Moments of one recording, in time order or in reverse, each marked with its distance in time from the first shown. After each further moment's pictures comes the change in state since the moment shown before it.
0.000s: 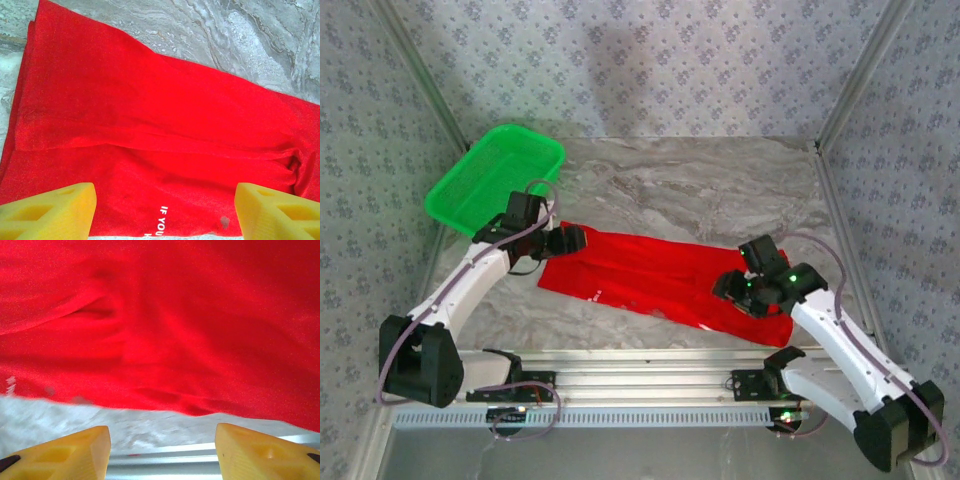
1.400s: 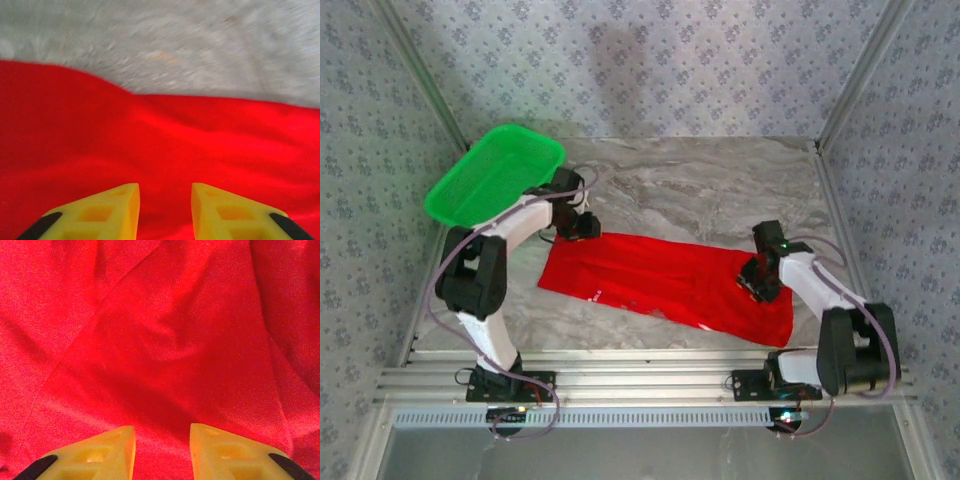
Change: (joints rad) left arm -0.066 0.583 0.359 -0.058 -0.054 0.076; right arm -0.285 0.451 0.008 0.259 0.087 0.022
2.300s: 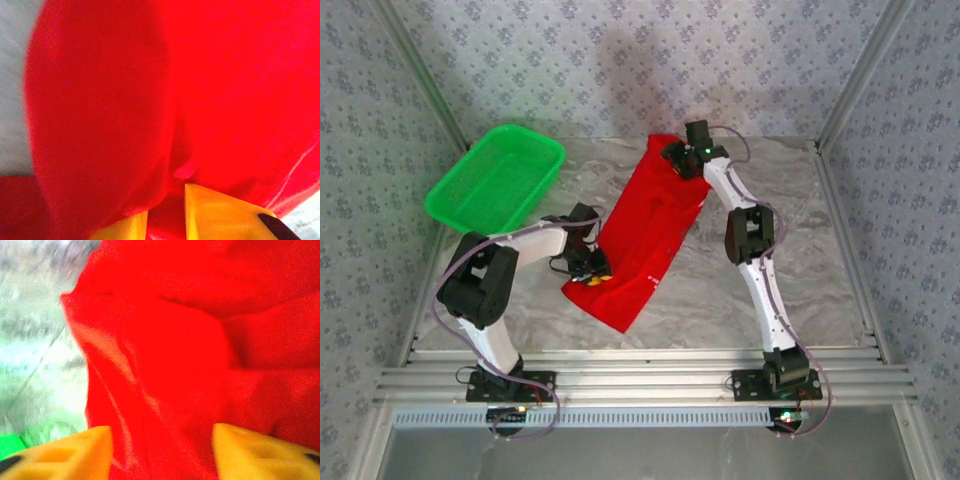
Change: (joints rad) left arm -0.153 -0.071 -0.248 0.011 0.145 -0.385; right arm 0.134 1.403 1.841 0.185 -0.223 -0.001
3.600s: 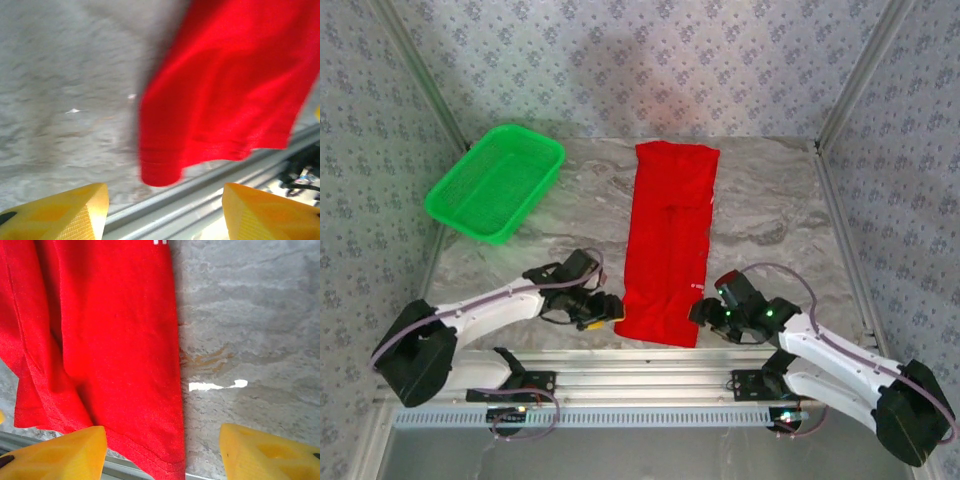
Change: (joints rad) left arm -0.261 -0.499 -0.428 0.148 0.038 -0.164; right arm 0.429 -1.887 -2.202 0.066 0.058 0.164
